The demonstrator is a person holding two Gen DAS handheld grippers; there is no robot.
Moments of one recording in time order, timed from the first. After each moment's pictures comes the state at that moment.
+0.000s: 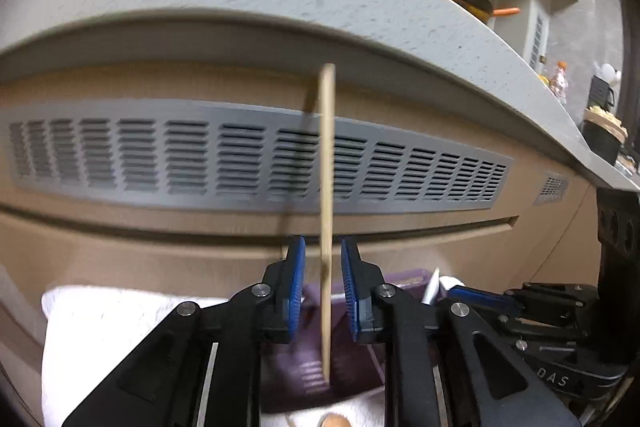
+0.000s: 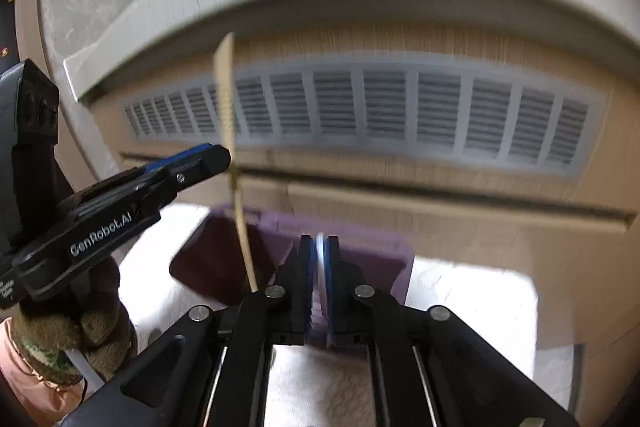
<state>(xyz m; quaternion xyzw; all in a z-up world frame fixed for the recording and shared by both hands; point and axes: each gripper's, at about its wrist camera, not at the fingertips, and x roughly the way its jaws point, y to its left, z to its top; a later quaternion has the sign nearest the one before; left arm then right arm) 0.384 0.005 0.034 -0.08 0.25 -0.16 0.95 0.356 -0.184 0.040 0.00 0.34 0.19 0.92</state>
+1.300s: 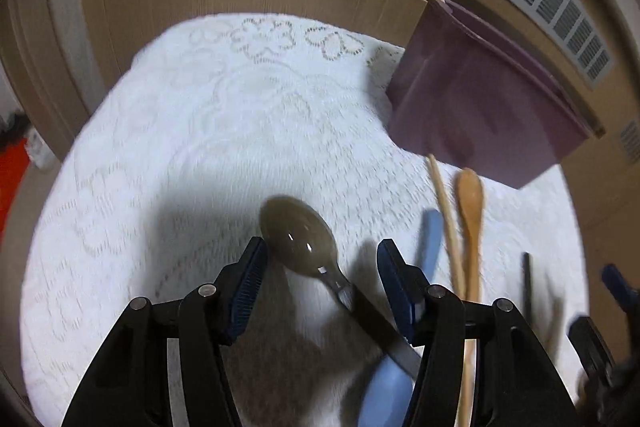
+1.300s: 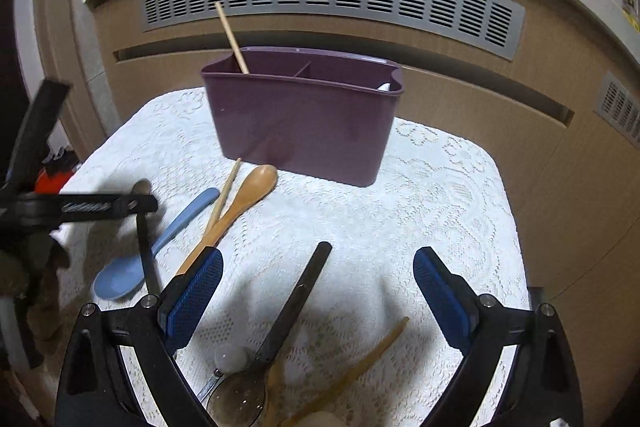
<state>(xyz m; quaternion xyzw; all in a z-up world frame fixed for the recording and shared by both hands) 0.275 0.056 -0.104 -0.12 0.48 0.00 0.87 0.202 -0.166 -0.039 -0.08 0.36 0.11 0.92</state>
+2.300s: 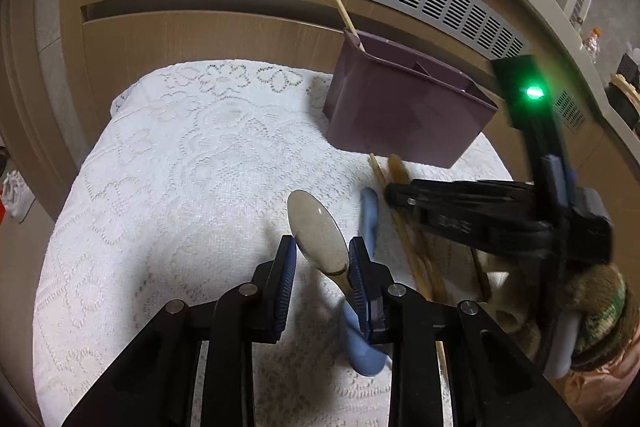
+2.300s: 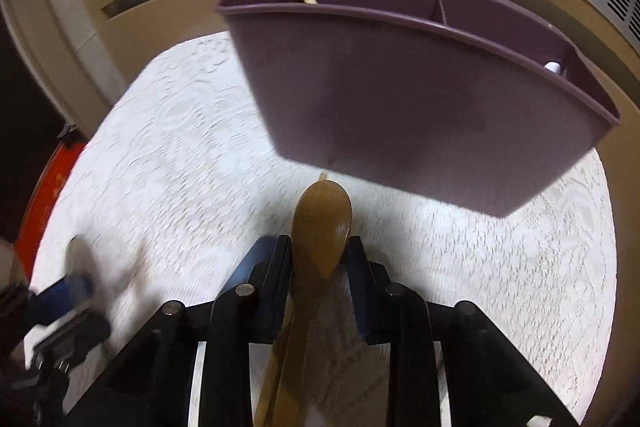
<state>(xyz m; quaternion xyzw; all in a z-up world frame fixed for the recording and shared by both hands) 0.210 0.065 -0.064 -0.11 0.41 -0.10 0.90 0.303 -0.081 -0.080 -0.06 0.49 0.16 0.86</state>
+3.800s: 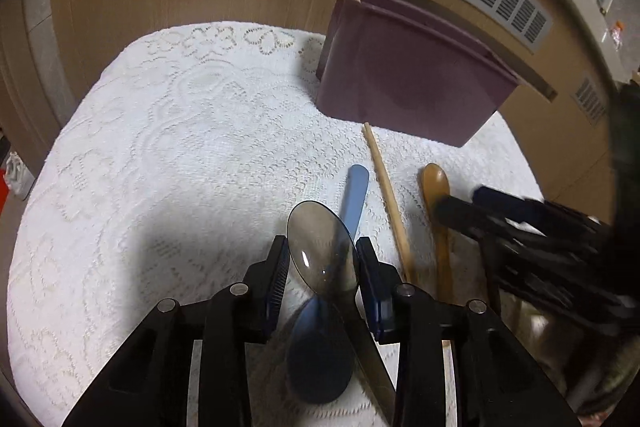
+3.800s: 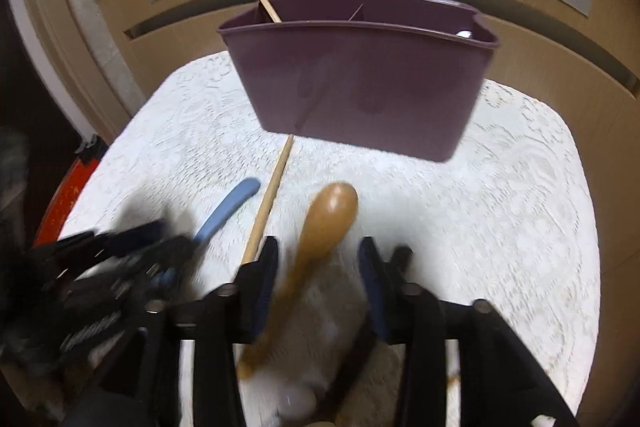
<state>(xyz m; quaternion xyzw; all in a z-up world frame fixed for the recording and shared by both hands) 0.227 0.039 -0.088 -0.12 0.45 -0.08 0.88 0.259 -0.134 -0.061 -0.03 0.46 0.16 0.87</state>
